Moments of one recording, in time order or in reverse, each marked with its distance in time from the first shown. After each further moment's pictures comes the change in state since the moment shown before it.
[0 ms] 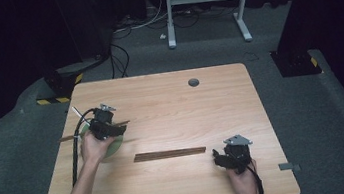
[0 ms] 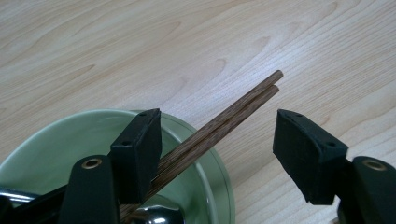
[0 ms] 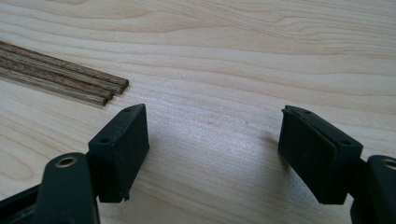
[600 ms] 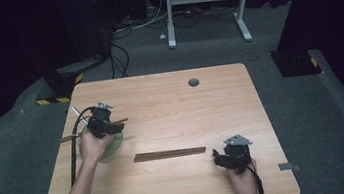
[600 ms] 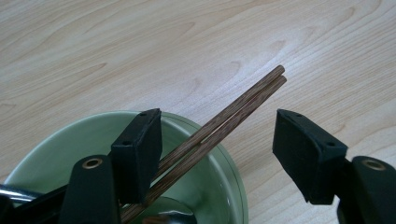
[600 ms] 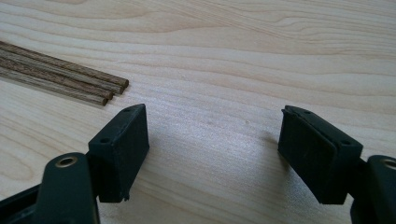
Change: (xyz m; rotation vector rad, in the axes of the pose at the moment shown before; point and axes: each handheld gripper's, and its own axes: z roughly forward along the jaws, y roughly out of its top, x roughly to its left) left arm 0.009 0.004 0.003 -0.001 0.007 -0.027; right arm 0.000 0.000 0.000 0.000 0.000 0.000
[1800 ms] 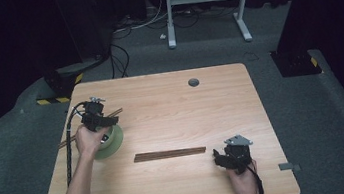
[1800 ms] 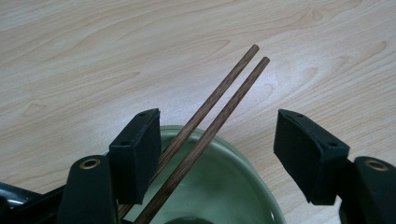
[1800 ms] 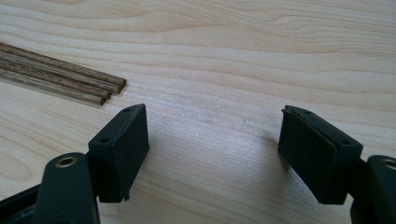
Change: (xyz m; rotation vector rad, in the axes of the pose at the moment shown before) left arm 0.028 0.009 0.003 -0.021 0.018 -0.093; right arm 0.000 -0.001 -0.001 0.000 -0.007 0.004
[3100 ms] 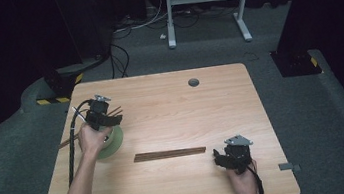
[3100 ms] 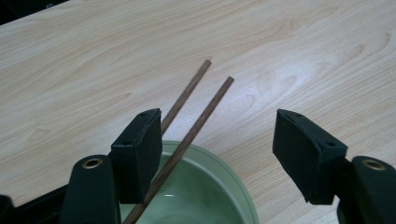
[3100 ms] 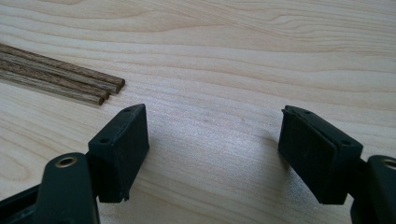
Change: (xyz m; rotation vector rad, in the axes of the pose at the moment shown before) left arm -0.016 0.009 -0.011 -0.037 0.028 0.068; right arm 0.000 0.000 0.000 -0.002 -0.004 0.000
